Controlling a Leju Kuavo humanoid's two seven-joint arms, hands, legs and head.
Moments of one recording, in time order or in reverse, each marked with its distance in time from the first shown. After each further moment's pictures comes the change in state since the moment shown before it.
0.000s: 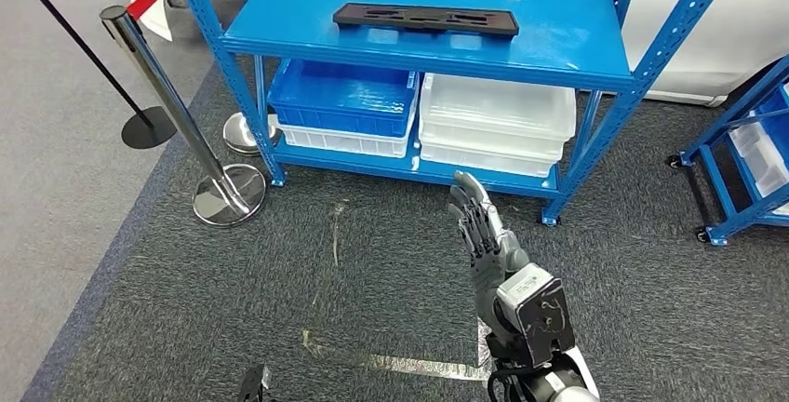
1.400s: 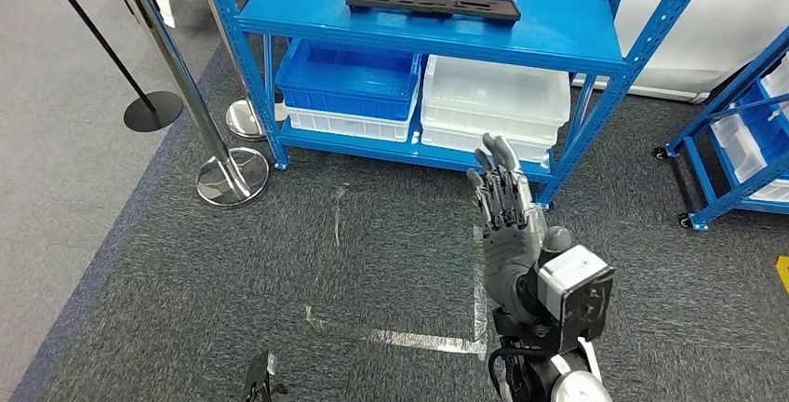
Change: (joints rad) left arm -0.028 -0.042 0.025 -0.012 0.031 0.036 -0.089; right arm -0.043 0.065 -0.043 -0.020 -0.031 -0.020 -0.044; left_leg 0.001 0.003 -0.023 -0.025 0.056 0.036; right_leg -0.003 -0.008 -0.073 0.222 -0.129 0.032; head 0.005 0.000
